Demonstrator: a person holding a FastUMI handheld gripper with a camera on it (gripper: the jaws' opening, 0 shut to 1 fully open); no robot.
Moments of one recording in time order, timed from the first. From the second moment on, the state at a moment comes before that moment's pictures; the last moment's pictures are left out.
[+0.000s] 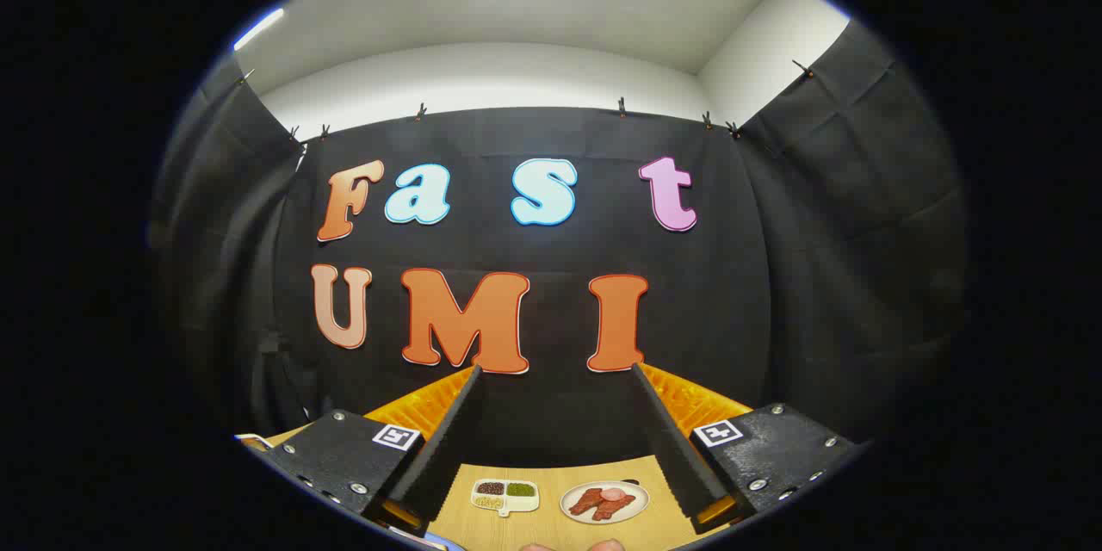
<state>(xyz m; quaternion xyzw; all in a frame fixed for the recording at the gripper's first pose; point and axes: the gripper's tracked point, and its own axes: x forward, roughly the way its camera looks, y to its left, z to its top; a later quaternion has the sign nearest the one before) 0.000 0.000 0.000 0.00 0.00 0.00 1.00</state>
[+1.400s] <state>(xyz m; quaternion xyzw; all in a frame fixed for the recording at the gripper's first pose) -0.002 0.002 -0.014 -0.03 0.02 0.01 1.00</state>
